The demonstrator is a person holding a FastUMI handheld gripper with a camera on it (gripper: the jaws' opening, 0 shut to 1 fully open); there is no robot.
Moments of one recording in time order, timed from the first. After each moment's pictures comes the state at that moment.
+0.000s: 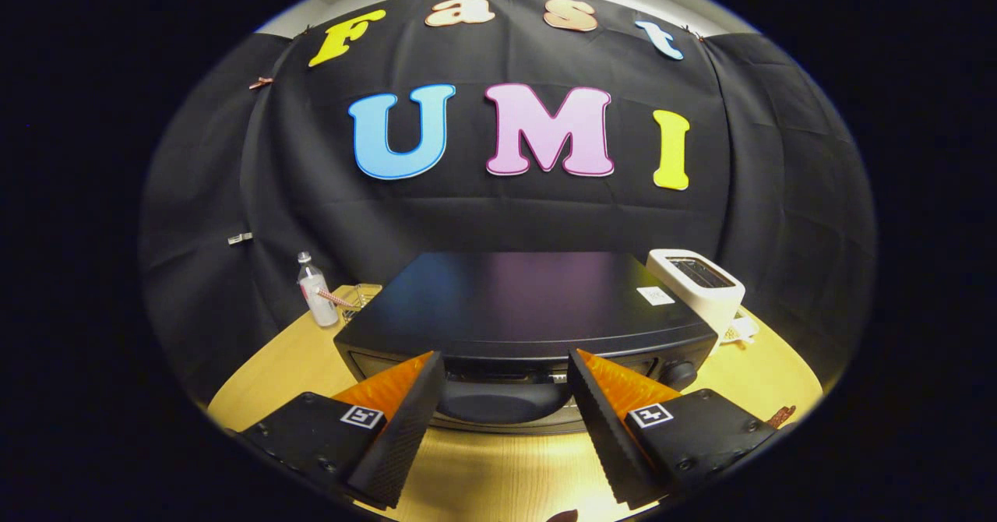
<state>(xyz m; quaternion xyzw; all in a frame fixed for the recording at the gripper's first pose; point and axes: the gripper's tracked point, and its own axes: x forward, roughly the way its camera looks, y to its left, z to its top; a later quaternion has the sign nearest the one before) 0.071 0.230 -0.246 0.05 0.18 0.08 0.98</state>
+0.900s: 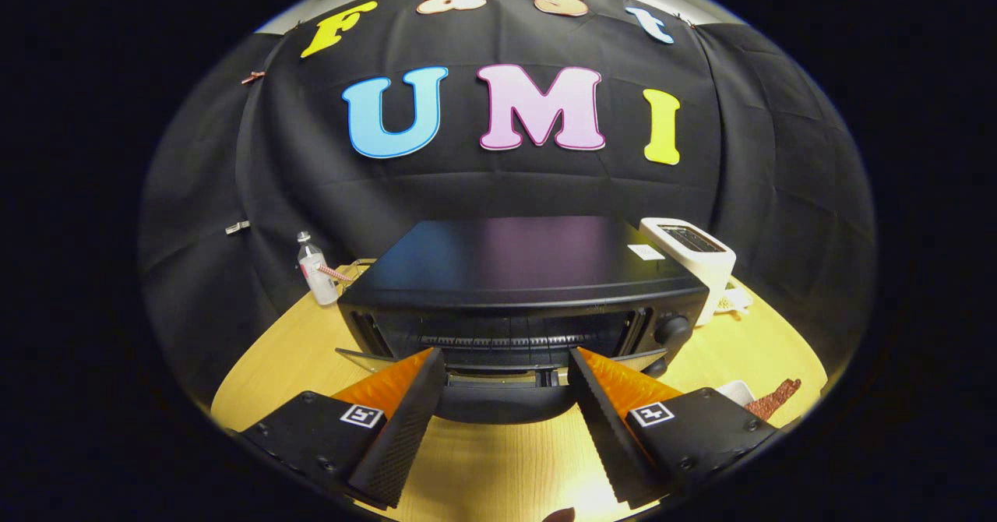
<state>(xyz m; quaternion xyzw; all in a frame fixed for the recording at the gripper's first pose) 0.023 0.226 -0.267 0.06 0.22 0.07 0.97</state>
